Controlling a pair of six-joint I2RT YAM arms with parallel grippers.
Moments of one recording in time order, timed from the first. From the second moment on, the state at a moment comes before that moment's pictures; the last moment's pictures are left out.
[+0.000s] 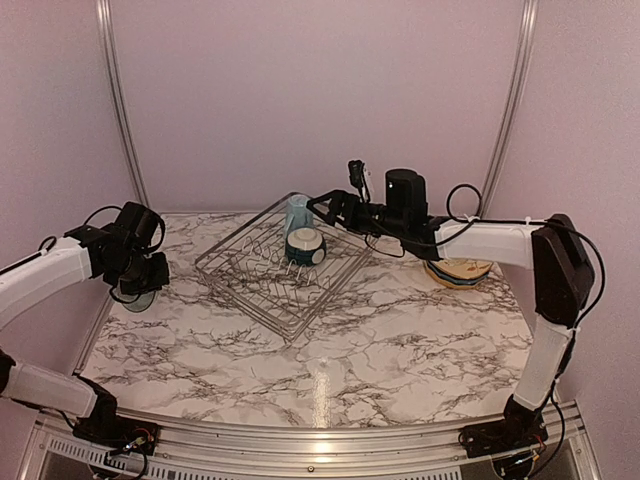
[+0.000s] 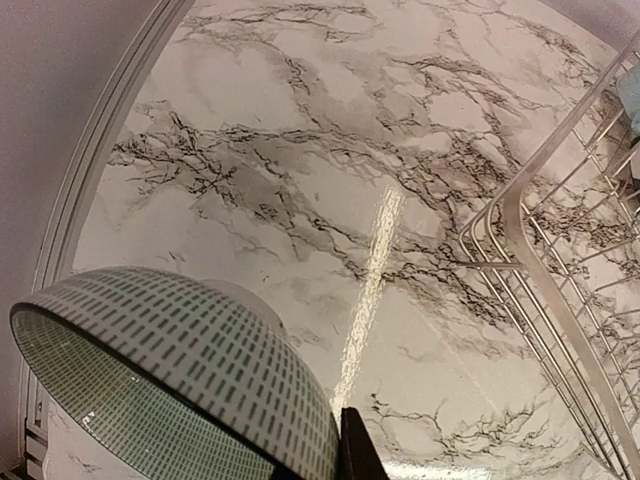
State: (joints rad) left arm -0.38 1.22 0.95 -0.74 -0.27 -0.57; right arm 0.62 1.85 1.33 0.35 -0.43 0.62
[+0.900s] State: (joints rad) left arm -0.24 1.52 0.92 -0.68 -0.19 -0.49; right arm 0.62 1.80 1.32 0.32 -0.40 0.59
